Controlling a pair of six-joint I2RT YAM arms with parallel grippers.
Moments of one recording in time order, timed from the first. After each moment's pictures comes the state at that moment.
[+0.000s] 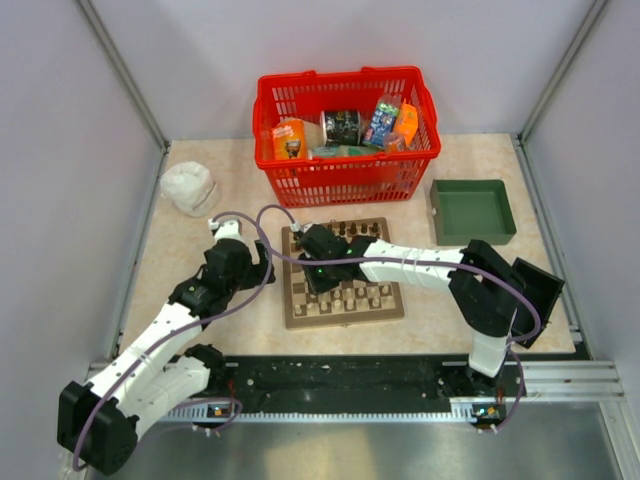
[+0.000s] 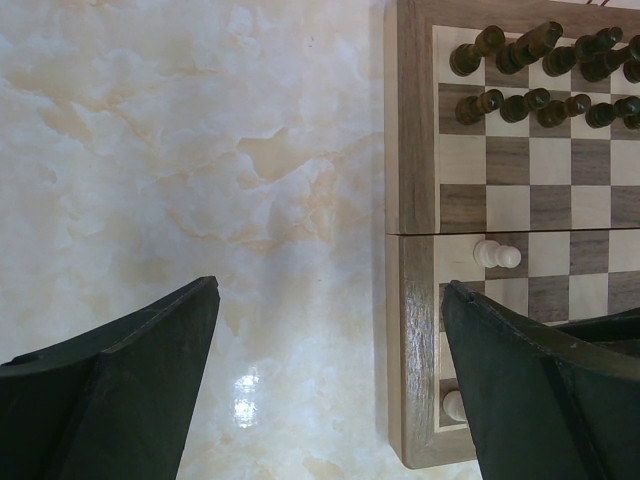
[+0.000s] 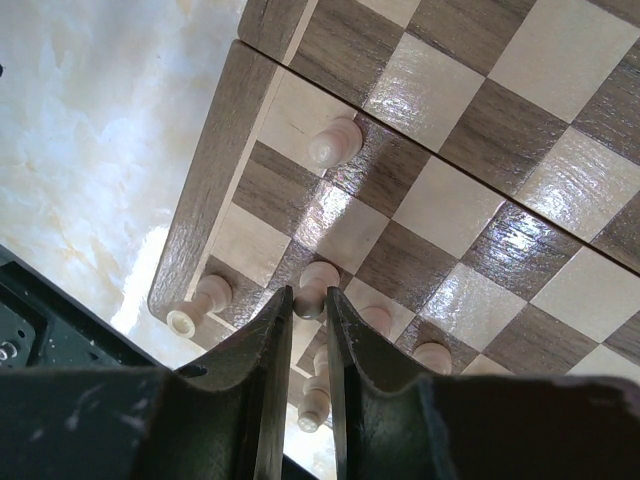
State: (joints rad) left arm -0.46 0.84 0.56 -0.43 -0.25 -0.53; right arm 1.03 1.82 1.28 -0.44 0.01 0.51
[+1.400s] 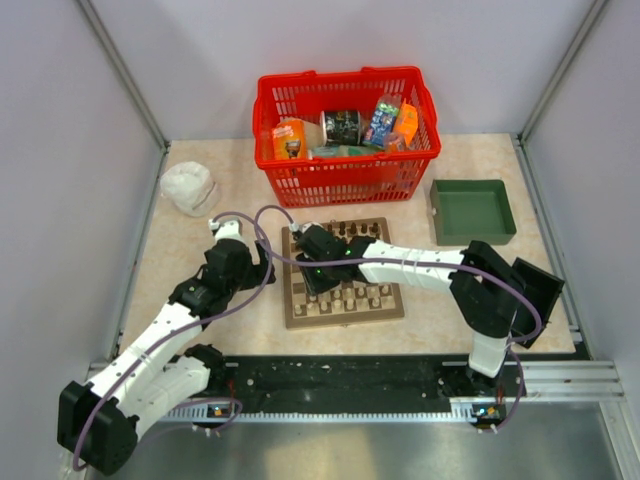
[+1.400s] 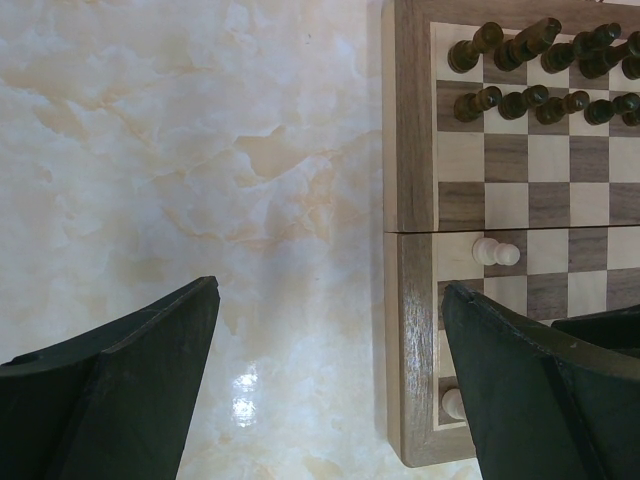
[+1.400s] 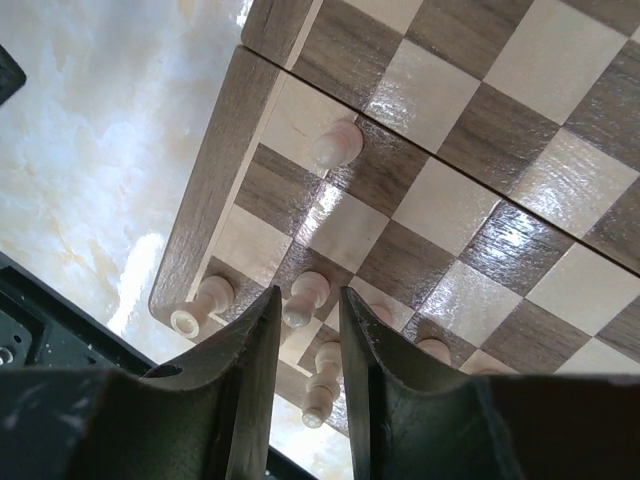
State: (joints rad) left arm -0.46 0.84 0.56 -0.43 -0.24 -0.53; right arm 1.05 1.82 1.28 -0.45 0.04 0.51
